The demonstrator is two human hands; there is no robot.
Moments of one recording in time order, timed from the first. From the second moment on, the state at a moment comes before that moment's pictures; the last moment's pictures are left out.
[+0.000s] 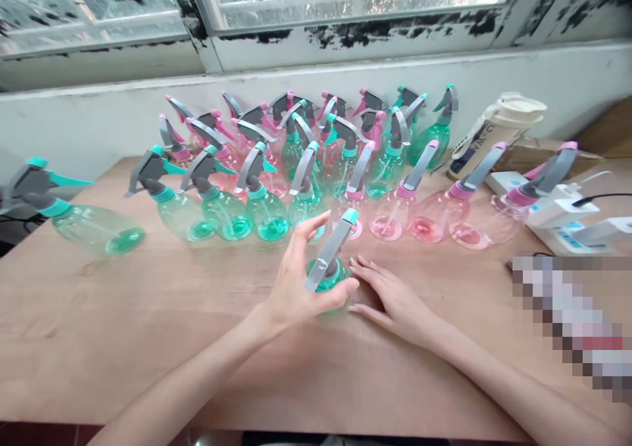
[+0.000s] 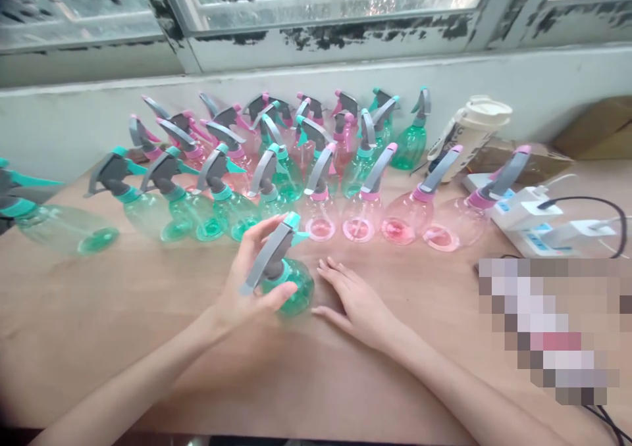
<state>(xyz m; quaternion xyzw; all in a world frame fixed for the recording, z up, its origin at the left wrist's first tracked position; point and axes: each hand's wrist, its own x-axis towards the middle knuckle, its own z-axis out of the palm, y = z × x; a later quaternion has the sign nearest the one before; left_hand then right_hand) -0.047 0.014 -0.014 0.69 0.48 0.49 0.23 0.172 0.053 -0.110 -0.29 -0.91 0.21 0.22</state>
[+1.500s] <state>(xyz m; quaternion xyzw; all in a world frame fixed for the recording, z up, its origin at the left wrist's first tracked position) -0.035 0.037 -0.009 0.73 0.44 0.49 0.17 0.176 0.054 -0.098 -0.32 -0.89 0.29 0.19</state>
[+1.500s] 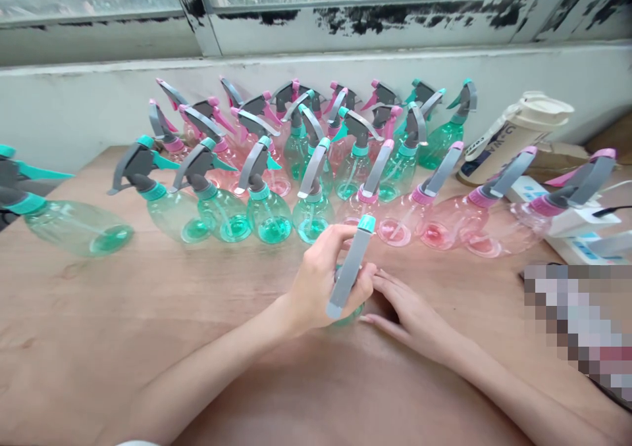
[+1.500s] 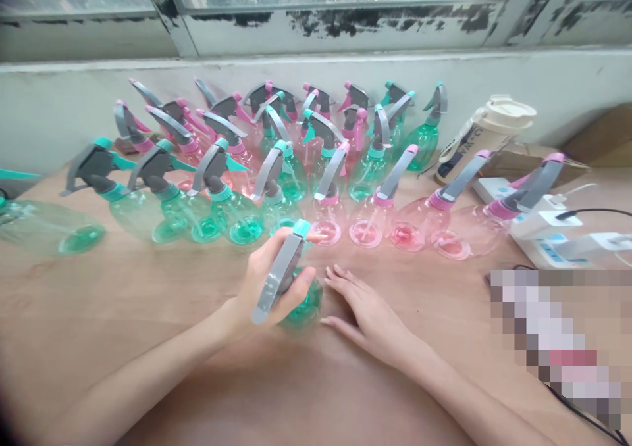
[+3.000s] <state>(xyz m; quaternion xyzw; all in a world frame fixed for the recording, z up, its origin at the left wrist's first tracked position) -0.032 0.037 -0.008 0.73 0.45 0.50 0.16 0.182 0.055 -0.103 -0.32 -0.88 0.30 0.20</state>
